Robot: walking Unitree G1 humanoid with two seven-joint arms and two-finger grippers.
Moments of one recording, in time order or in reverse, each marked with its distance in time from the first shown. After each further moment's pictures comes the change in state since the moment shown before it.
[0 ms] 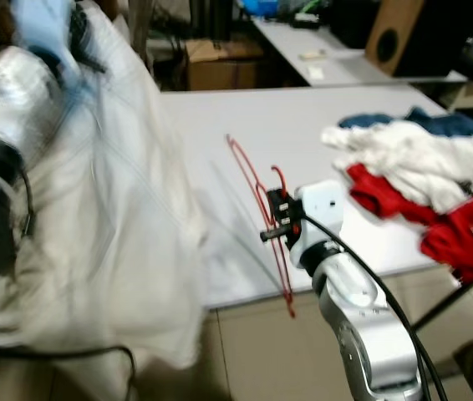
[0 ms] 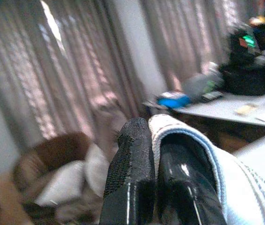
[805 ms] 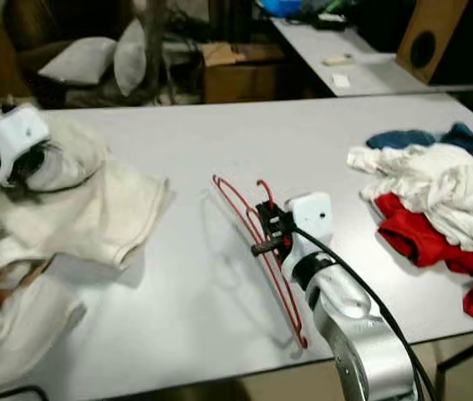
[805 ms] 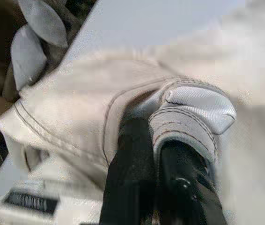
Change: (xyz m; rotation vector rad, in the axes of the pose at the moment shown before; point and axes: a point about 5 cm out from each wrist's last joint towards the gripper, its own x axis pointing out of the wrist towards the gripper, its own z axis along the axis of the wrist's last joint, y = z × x) left arm -0.103 0.039 -0.133 0.368 0.768 -0.531; right arm -0.008 0.010 -0.008 0.016 0.036 0.056
